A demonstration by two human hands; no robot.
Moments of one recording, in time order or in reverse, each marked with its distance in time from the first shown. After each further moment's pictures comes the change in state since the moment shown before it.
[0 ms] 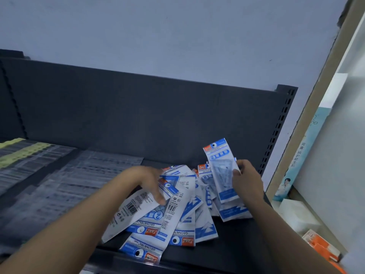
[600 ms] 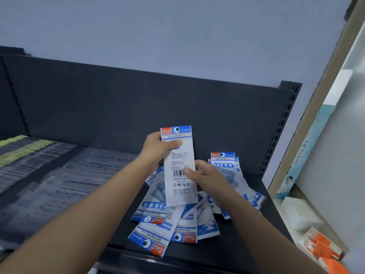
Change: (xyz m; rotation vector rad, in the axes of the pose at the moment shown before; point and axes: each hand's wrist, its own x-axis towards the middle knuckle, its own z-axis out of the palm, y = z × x) left_hand -0.006 0.035 -0.011 -1.275 0.679 0.312; right_hand -0.048 -0.061 0.026 0.465 -0.679 -0.108
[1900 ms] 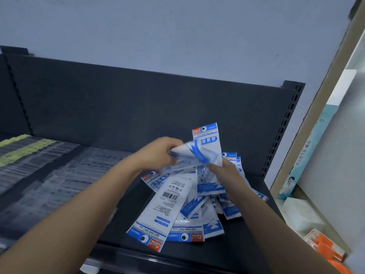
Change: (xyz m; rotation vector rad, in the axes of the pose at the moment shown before) left_hand 0.003 0.002 -0.024 0.822 -0.429 0.369; right_hand 0.012 0.004 -0.025 0.104 0.264 0.141
